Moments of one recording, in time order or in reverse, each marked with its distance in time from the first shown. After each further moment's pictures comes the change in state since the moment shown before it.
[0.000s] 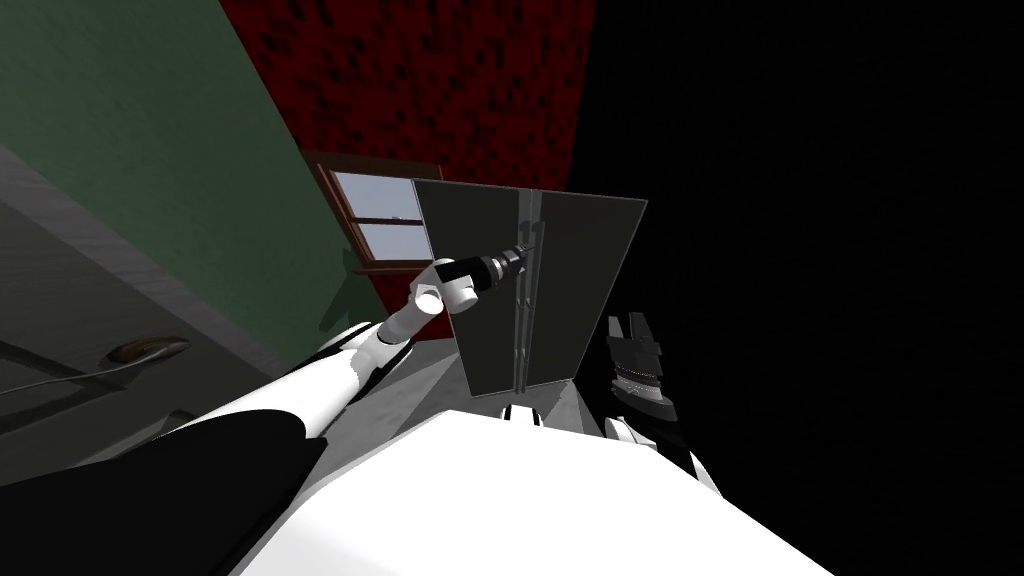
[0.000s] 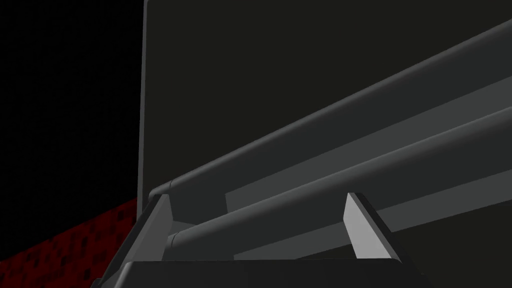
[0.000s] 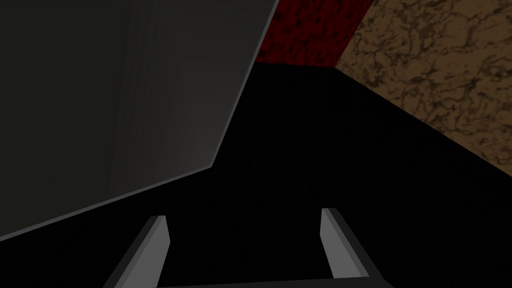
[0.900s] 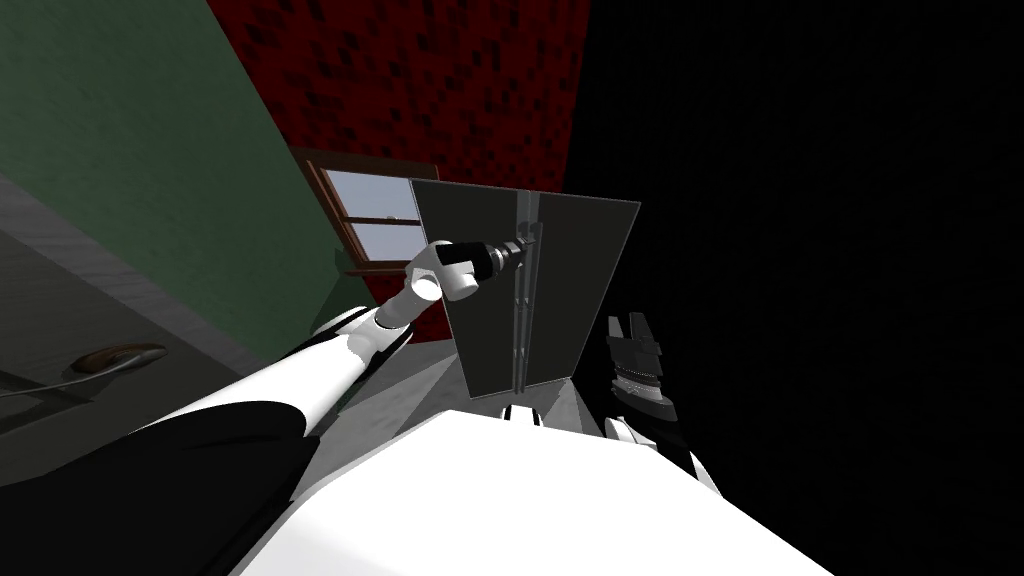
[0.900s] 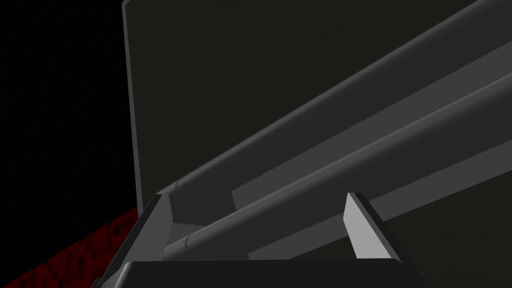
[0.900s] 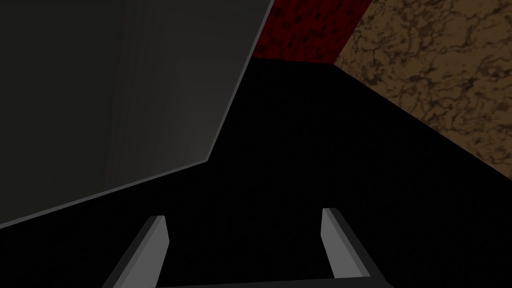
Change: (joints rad) left arm -0.149 0.056 -0.031 0.031 0.048 0.140 0.013; right arm 0.000 0.000 0.000 0.000 0.000 0.000 0.000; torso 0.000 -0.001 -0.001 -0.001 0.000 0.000
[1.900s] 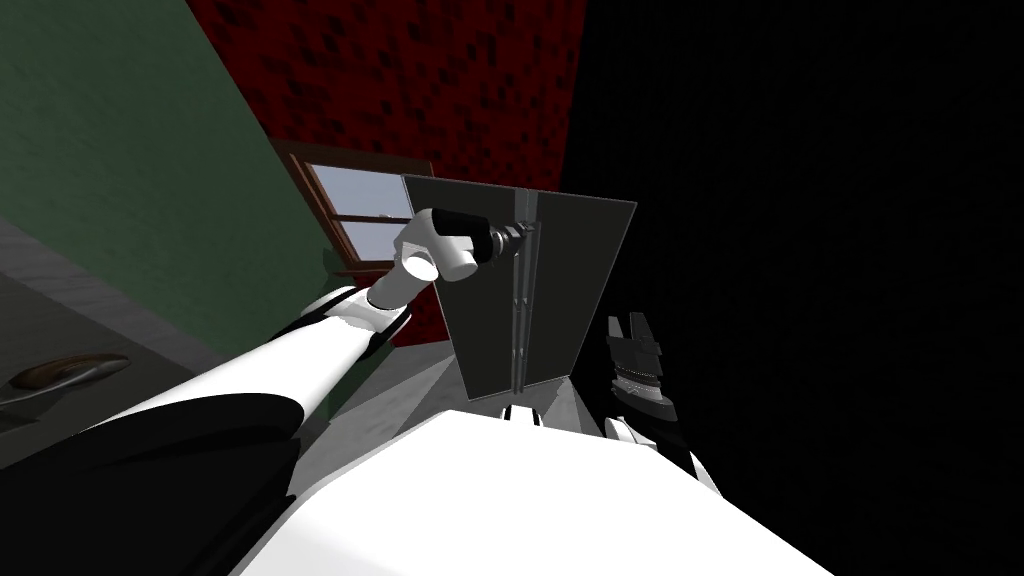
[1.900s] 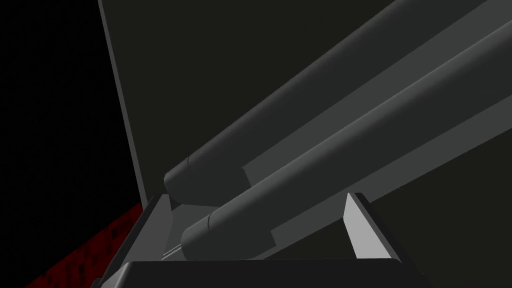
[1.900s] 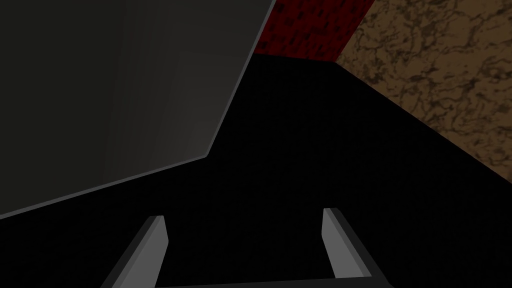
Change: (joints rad) left arm -0.197 0.059 -0.034 0.052 0.060 0.159 0.013; right arm 0.000 0.000 0.000 0.000 0.000 0.000 0.000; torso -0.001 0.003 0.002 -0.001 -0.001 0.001
